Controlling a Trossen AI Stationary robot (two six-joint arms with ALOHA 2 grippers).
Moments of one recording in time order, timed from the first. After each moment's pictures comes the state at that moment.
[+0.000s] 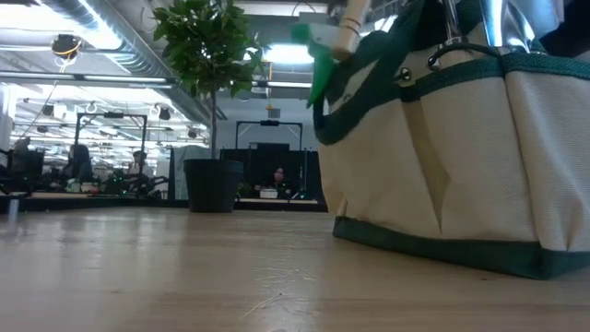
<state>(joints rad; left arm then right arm) -0.82 1.62 1.08 0.51 -1.29 -0.14 0.32 1.74 1.97 -1.30 -0.08 1.56</state>
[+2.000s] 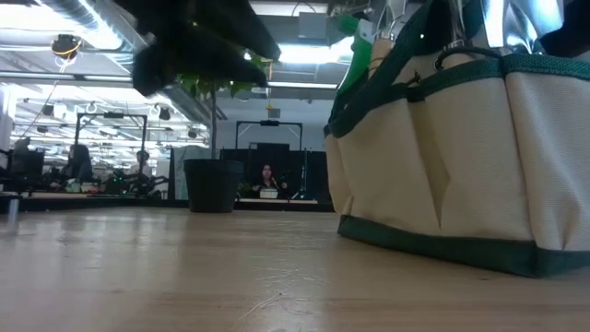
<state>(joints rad) -0.57 1.66 0.97 0.02 -0.88 -0.96 0.32 1.97 2.07 -1.42 -0.11 1.39</state>
